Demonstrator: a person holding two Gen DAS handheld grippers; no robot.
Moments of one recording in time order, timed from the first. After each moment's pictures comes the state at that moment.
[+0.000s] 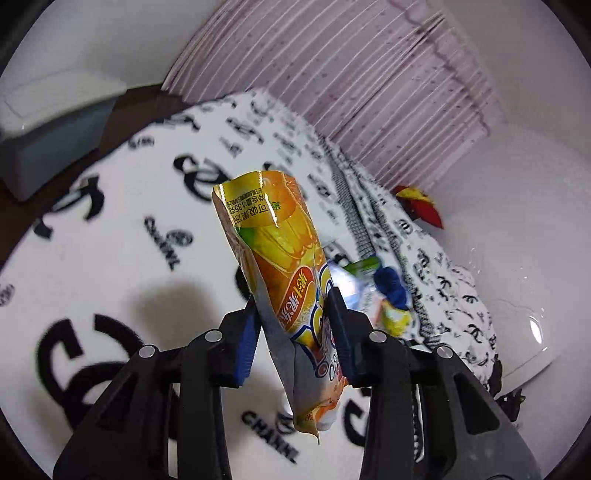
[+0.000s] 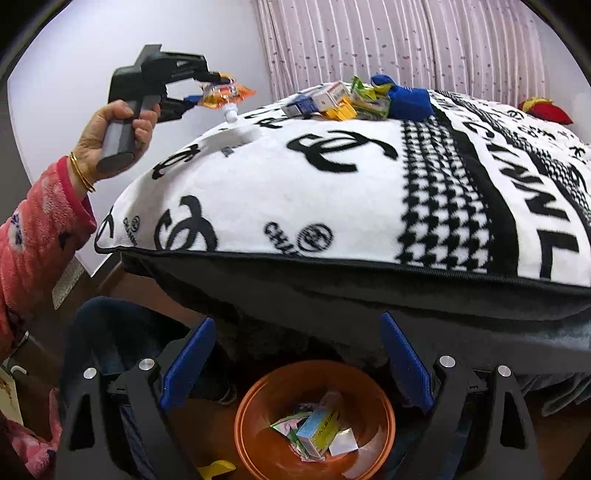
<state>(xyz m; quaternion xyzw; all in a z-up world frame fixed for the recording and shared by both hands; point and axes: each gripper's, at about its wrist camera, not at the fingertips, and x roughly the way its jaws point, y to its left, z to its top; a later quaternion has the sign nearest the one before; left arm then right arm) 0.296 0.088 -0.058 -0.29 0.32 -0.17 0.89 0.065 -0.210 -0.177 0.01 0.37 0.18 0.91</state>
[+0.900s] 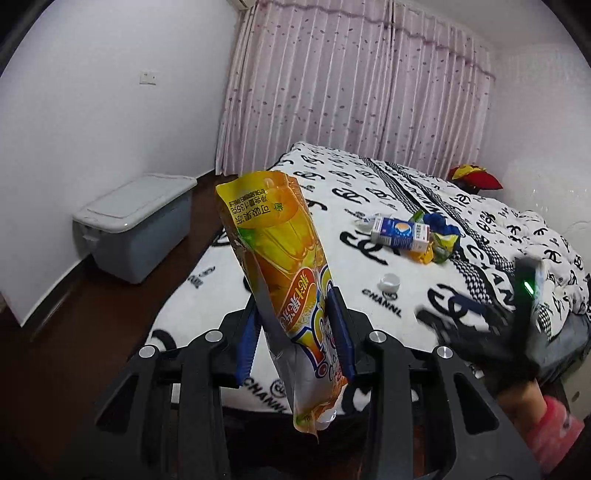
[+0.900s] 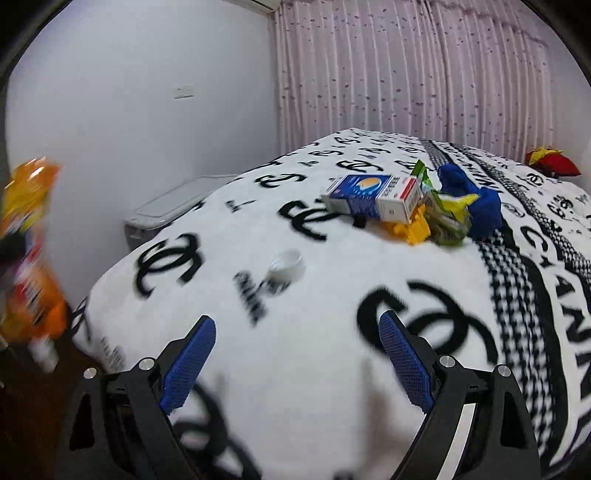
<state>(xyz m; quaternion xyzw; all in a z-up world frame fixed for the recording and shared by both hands) 0.087 0.110 -0.046 -0.07 0.26 -0.03 0.96 0.218 -0.103 -0.120 -0.01 0.30 0.15 0.94</state>
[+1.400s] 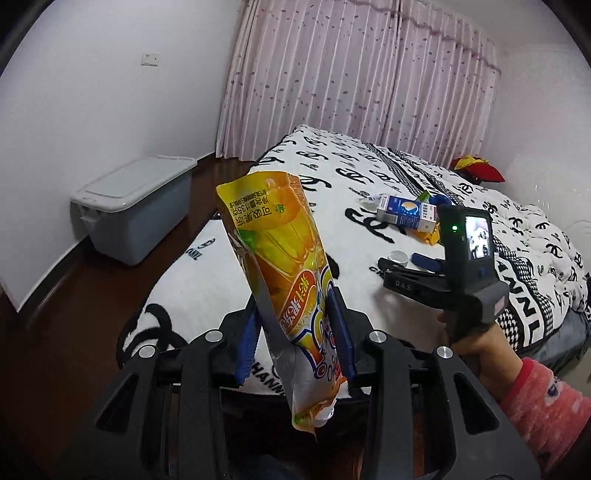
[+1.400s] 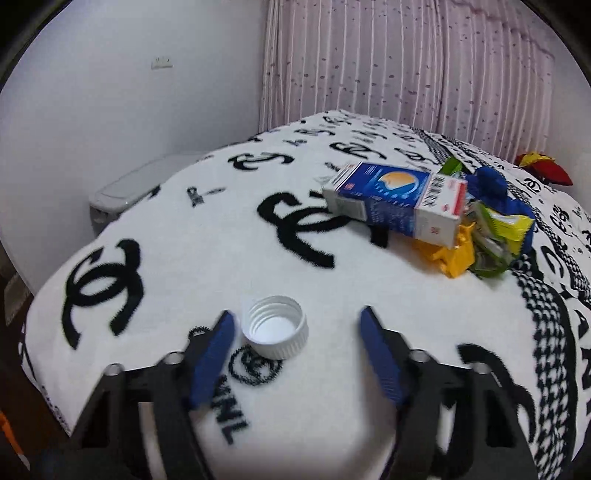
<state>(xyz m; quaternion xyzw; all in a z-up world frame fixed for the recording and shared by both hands) 0.089 0.115 -0.070 -0.08 0.29 -0.03 0.95 0.287 -0.065 -0.146 -0.05 0.33 0.11 0.93</state>
